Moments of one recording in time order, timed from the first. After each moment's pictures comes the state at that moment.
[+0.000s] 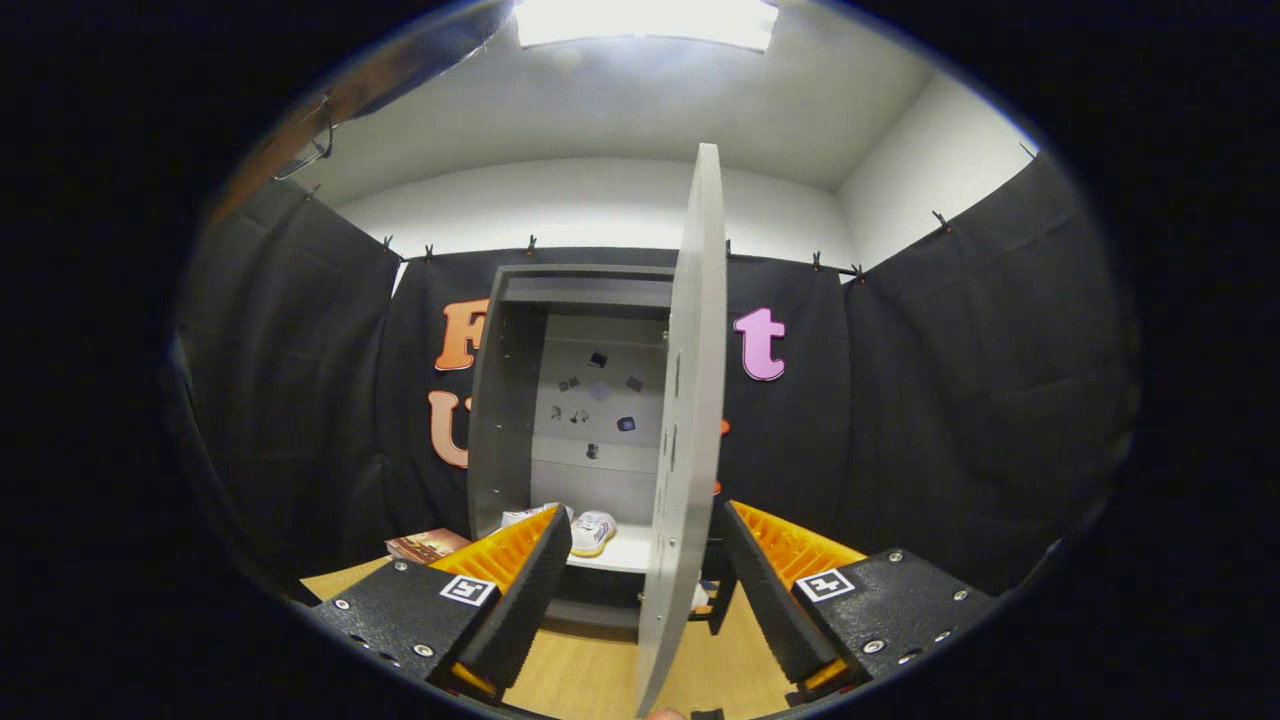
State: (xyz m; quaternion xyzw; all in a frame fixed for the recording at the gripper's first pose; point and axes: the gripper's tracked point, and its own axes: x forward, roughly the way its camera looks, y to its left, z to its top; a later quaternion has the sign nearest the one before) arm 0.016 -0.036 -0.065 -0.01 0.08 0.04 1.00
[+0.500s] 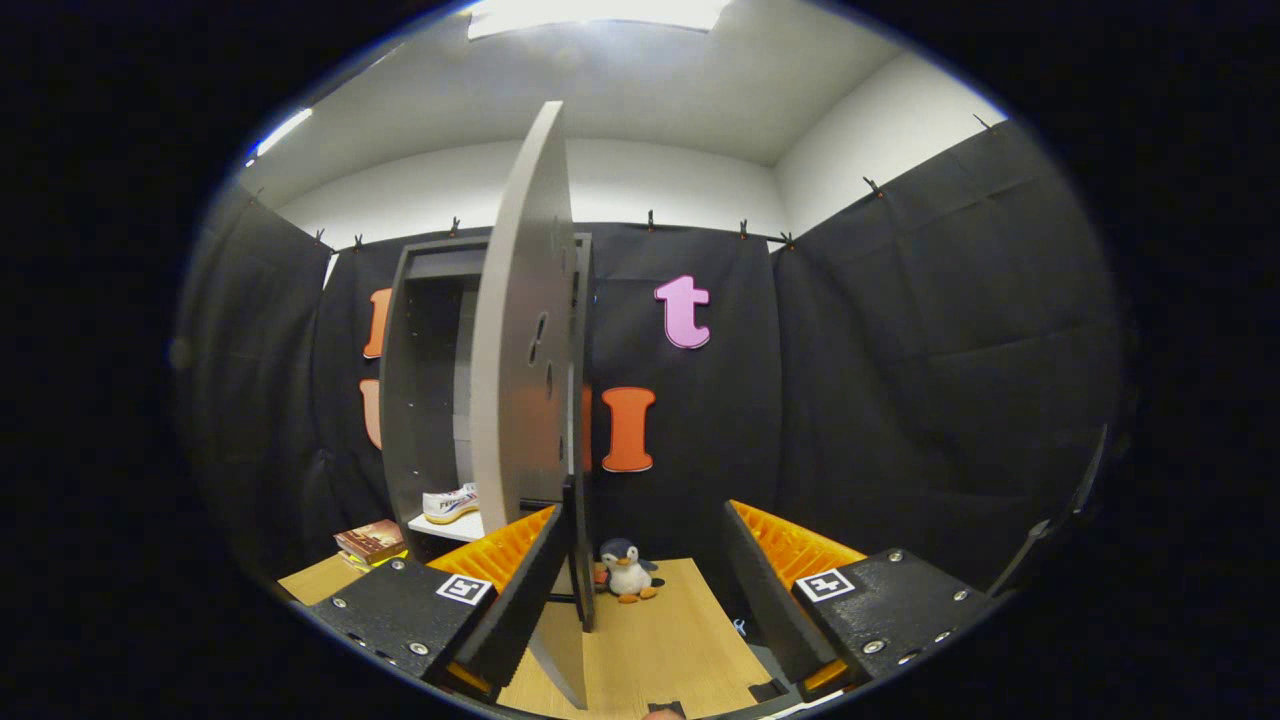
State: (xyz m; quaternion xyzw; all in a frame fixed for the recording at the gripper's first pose) arm 0.041 -0.123 -0.124 0.02 0.13 -0.04 0.99
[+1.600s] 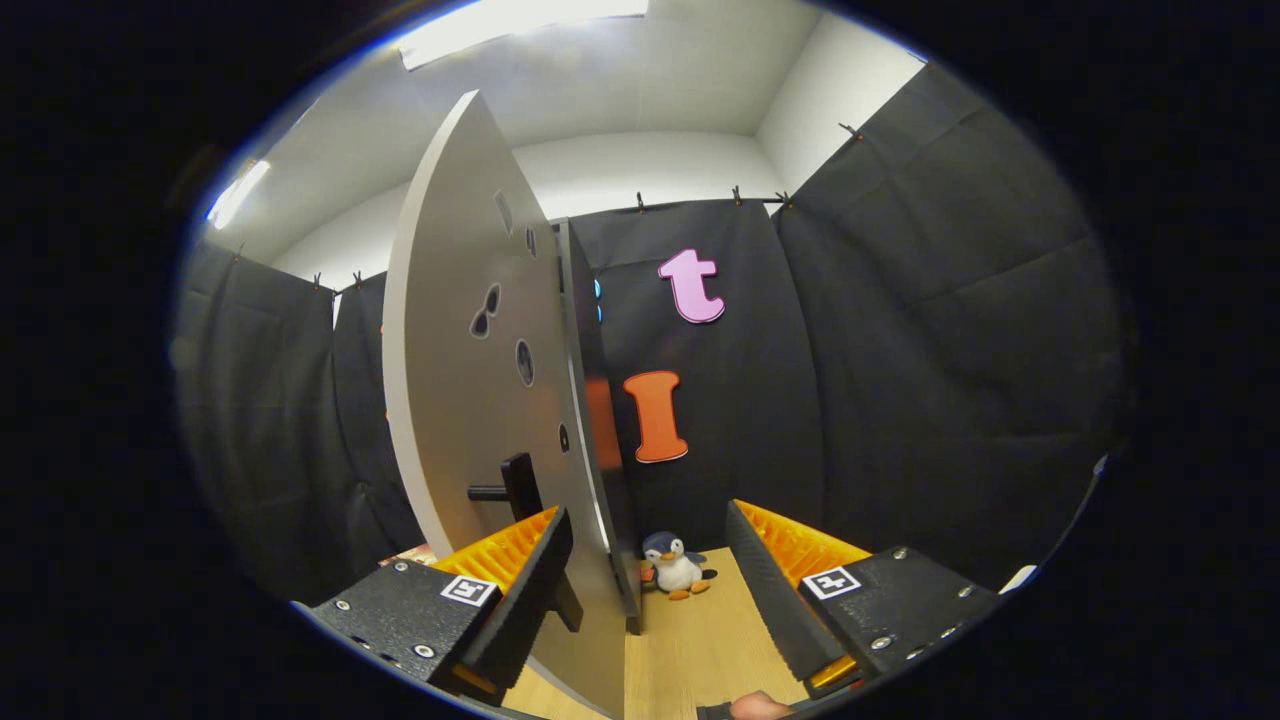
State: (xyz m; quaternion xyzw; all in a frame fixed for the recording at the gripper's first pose) arm 0.058 -0.116 -0.156 0.10 0.14 0.00 0.99
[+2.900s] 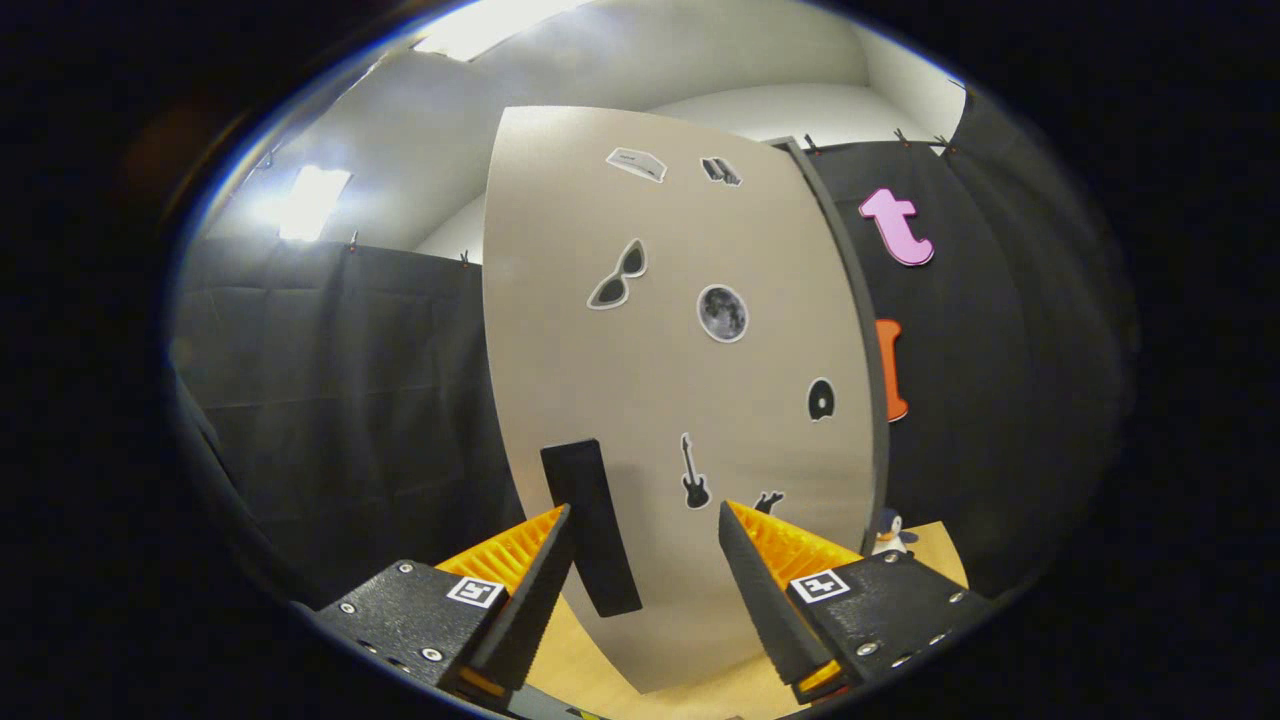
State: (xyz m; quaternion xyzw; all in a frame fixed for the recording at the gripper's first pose) arm 0.095 0.154 -0.145 0.15 0.16 0.26 0.94
